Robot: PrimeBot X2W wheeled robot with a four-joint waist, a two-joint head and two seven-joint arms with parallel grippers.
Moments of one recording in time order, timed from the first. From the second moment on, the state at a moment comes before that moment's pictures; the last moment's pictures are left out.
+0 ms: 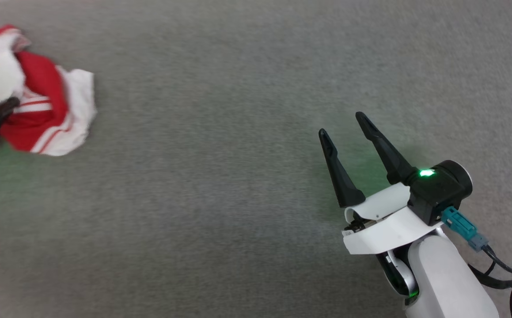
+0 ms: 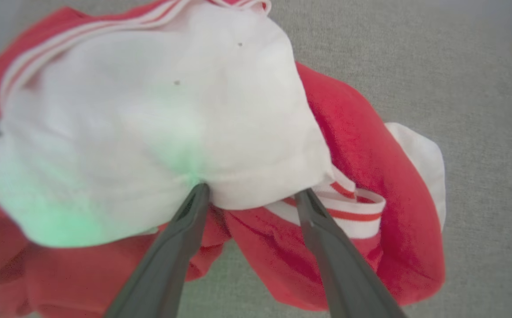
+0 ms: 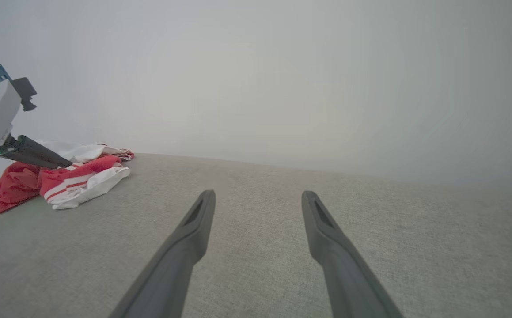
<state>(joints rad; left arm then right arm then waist) -1.05 0.70 -0.40 0.92 -0.89 -0.13 0.56 -0.41 -0.05 0.33 0.14 0.17 0.13 -0.26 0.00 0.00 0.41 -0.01</state>
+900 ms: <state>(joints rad) -1.03 0.74 -0.49 0.94 -1.09 -0.13 0.45 -0.35 -0.05 0.35 0.15 0.20 0.13 -0.26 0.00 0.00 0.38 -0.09</state>
